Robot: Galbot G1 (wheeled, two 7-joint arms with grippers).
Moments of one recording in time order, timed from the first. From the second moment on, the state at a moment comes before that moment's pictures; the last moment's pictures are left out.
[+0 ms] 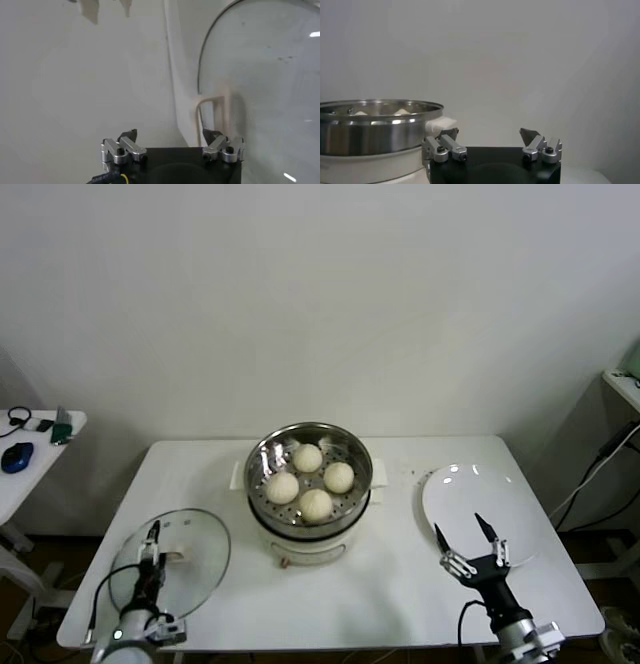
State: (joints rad) left arm 1.45 -1.32 -0.66 -1.62 1.40 0.11 -0.15; right arm -1.61 1.31 0.68 1.92 0.26 0.21 -0.27
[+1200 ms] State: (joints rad) left arm 1.41 -1.30 -0.65 -1.58 1.28 0.06 -0.16; right arm -1.57 1.37 0.64 1.86 0.16 0.23 -0.28
